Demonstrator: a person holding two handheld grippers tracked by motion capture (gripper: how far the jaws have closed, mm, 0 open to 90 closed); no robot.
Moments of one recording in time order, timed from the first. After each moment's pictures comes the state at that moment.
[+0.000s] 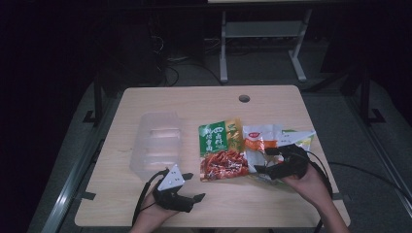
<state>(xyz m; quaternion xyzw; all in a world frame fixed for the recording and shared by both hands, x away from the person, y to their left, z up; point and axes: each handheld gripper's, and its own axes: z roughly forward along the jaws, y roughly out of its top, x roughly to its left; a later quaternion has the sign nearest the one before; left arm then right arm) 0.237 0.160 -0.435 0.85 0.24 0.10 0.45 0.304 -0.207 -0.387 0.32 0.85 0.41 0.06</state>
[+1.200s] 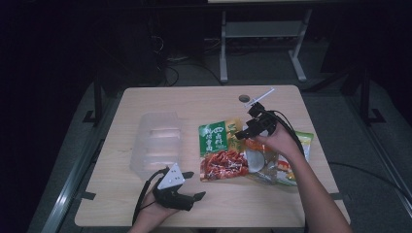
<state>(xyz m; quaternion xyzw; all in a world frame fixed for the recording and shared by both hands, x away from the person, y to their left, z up) 0.239 0.159 -0.431 0.85 0.24 0.11 0.46 0.427 -0.150 -0.376 0.36 0.88 0.32 0.02</state>
